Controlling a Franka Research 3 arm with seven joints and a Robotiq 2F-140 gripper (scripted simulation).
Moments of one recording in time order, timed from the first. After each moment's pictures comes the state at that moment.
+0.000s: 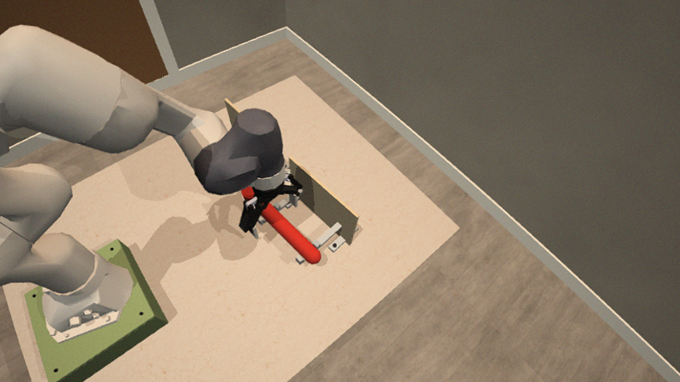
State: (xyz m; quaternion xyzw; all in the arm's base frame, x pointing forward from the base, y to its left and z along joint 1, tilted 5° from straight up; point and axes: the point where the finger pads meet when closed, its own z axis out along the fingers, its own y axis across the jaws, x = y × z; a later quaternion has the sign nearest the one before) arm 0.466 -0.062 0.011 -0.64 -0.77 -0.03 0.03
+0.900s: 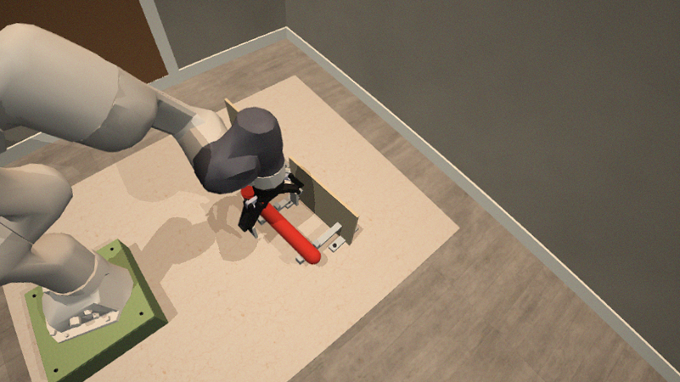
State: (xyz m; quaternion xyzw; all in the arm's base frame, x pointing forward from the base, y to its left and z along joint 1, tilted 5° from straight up) arm 0.468 -0.063 0.014 -0.64 -0.76 -0.03 0.03
